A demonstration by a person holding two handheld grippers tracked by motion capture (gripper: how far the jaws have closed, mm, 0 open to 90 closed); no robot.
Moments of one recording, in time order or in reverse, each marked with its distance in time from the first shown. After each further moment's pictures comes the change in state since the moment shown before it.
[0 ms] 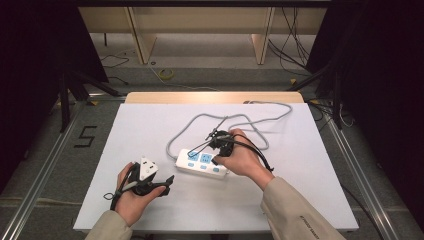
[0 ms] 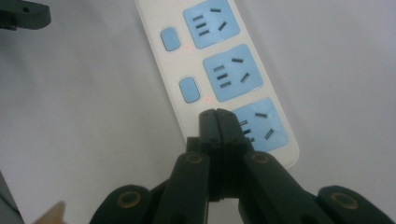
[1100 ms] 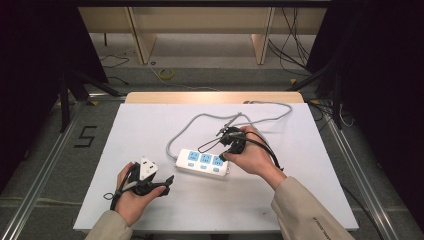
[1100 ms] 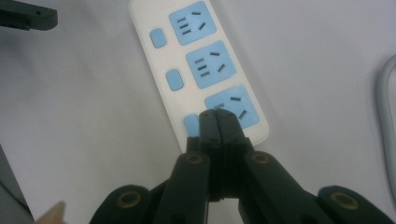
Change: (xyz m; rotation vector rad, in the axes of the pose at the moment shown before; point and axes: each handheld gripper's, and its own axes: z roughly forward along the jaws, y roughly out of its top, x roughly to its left) left arm 0.000 0.000 0.000 0.004 0.002 0.001; right arm -0.011 -0.016 -0.026 -0.064 -0.012 0.012
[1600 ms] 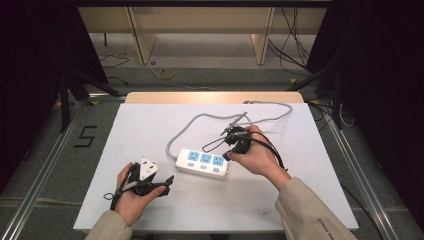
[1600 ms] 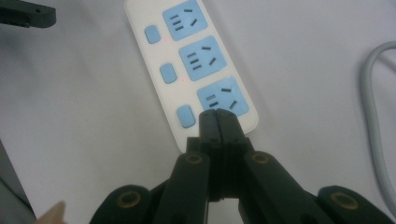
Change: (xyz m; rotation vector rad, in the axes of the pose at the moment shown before) left arm 0.000 0.000 0.000 0.004 0.000 0.005; right arm -0.004 -0.008 -0.009 -0.015 -0.010 0.010
